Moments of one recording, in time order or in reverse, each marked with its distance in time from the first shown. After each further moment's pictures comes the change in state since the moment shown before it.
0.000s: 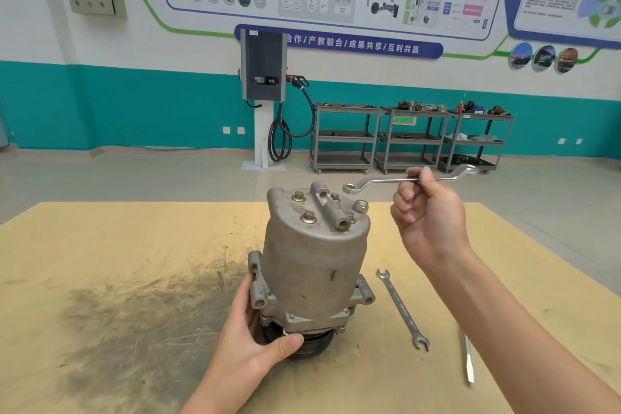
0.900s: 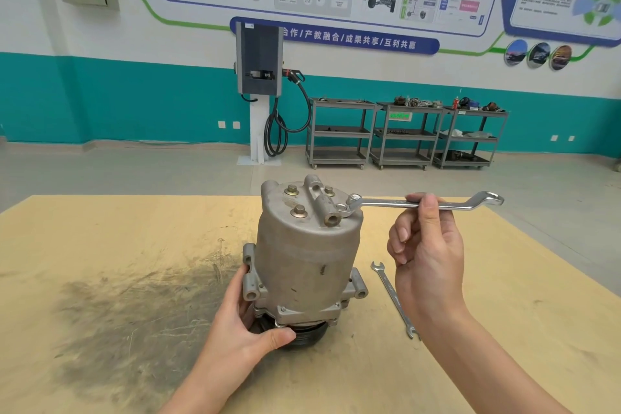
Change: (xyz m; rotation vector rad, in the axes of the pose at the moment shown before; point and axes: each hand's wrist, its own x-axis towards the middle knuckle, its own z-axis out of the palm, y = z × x) left_hand -0.002 0.007 -0.005 0.017 -0.004 -0.065; right_hand -0.060 0.022 -0.009 -0.174 0.006 -0.258
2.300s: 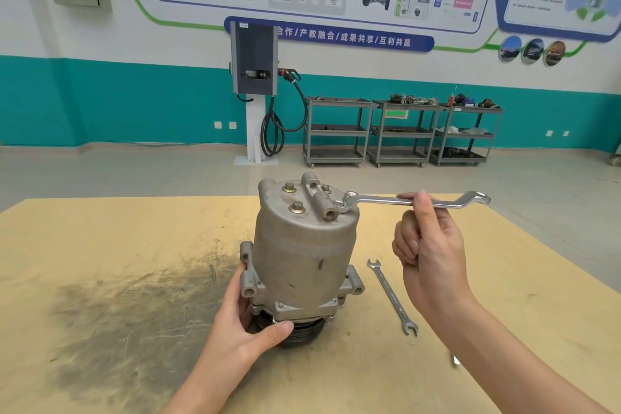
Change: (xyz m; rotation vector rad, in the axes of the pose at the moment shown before) left_hand -0.002 0.003 0.006 0.051 0.005 0.026; right_hand 0.012 -0.002 -0.021 -0.049 -0.049 0.075
